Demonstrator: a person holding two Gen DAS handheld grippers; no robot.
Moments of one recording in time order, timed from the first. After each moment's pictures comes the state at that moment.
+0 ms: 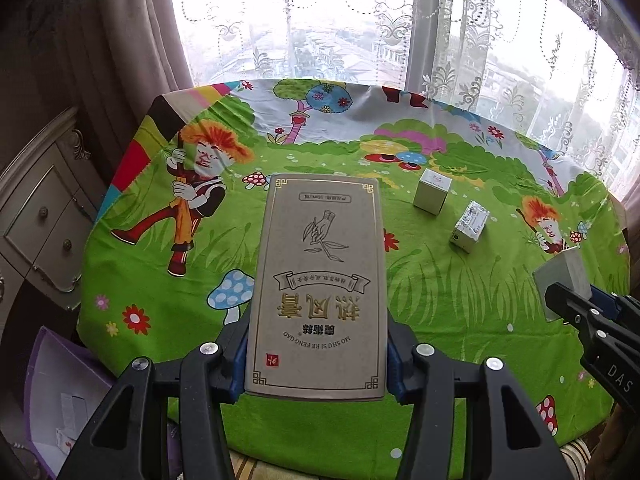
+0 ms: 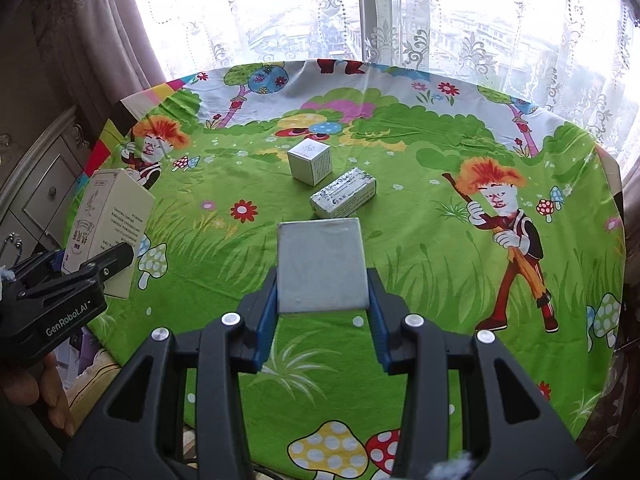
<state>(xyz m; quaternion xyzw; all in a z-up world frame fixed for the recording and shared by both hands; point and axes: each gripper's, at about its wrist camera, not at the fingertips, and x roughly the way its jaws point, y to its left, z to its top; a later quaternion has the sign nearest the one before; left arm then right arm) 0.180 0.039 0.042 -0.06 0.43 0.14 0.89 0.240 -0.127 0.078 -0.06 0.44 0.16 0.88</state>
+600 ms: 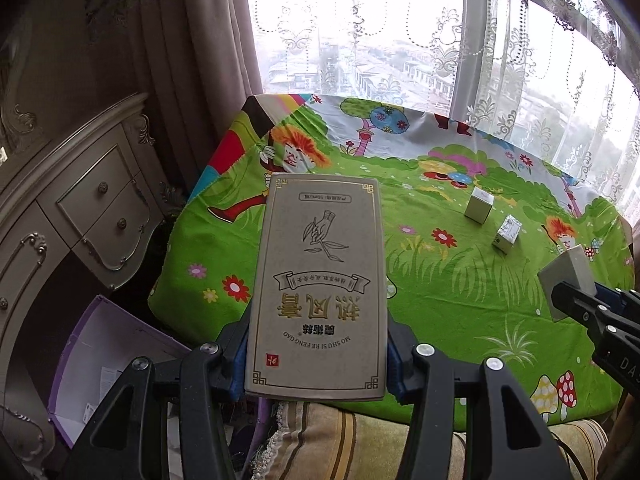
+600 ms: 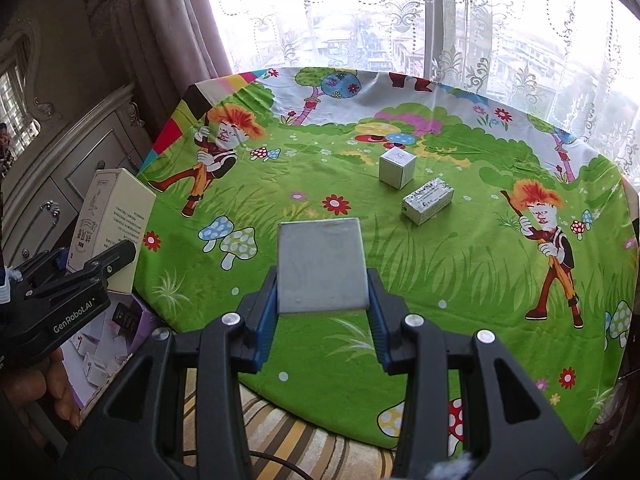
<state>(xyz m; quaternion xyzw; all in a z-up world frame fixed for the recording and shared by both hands) 0.095 0.095 0.066 -0.07 0.40 0.20 0.89 0.180 -0.064 0.104 -0.08 0.43 0.23 0.87</state>
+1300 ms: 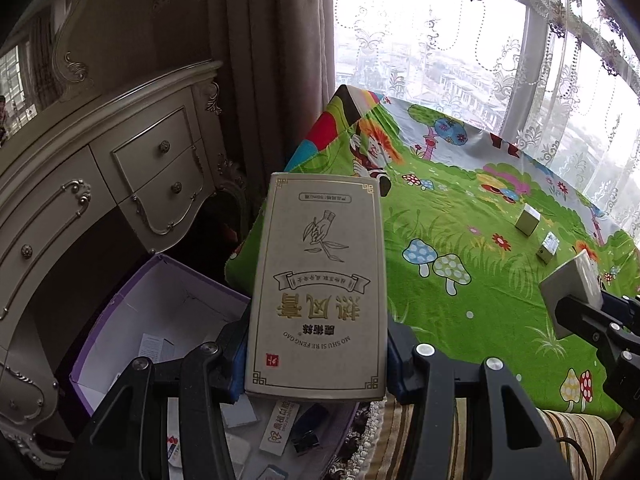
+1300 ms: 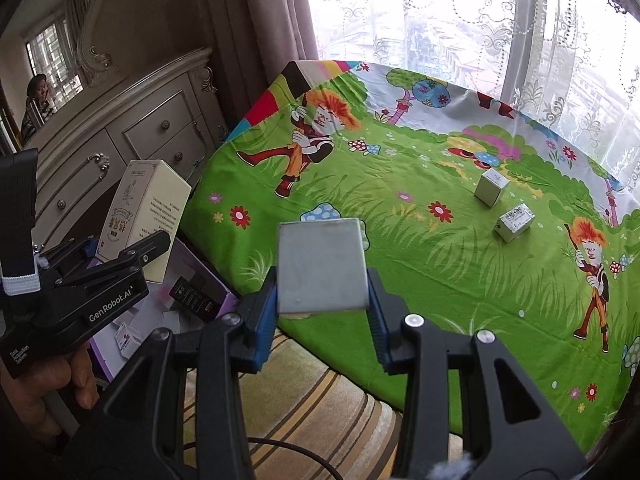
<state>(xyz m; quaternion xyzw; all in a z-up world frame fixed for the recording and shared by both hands) 0.021 0.176 0.060 -0.13 0.39 0.26 0.88 0.116 0.033 0.113 -0.13 0.42 0.32 0.84</state>
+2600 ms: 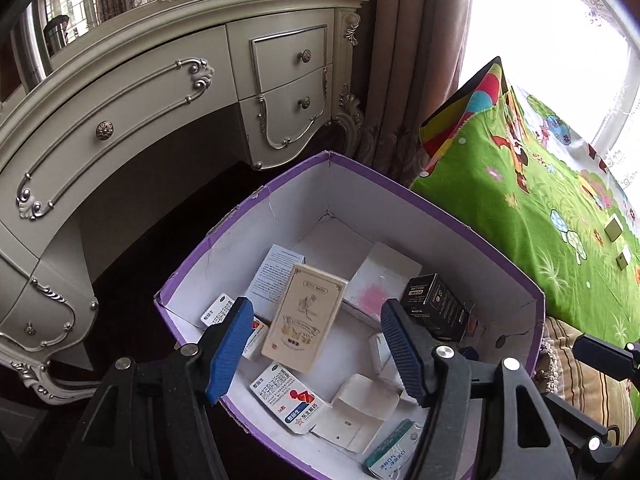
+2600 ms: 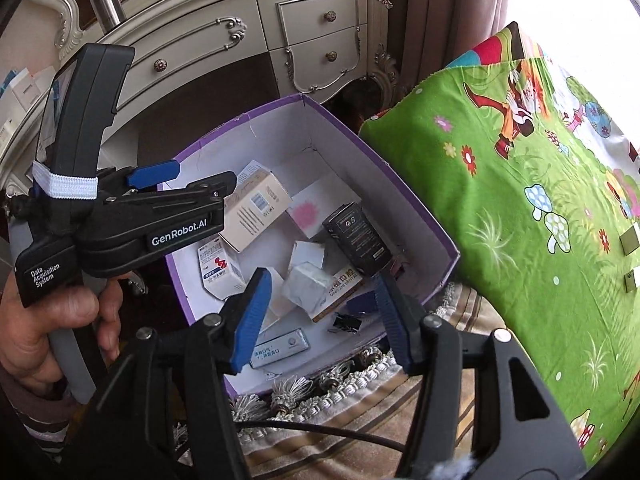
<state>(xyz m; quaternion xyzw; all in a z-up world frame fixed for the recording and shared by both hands) -0.099 0.286 0.003 -0.20 0.44 0.36 0.80 -0.015 0.177 0.044 -0.27 0.46 0.47 0.70</state>
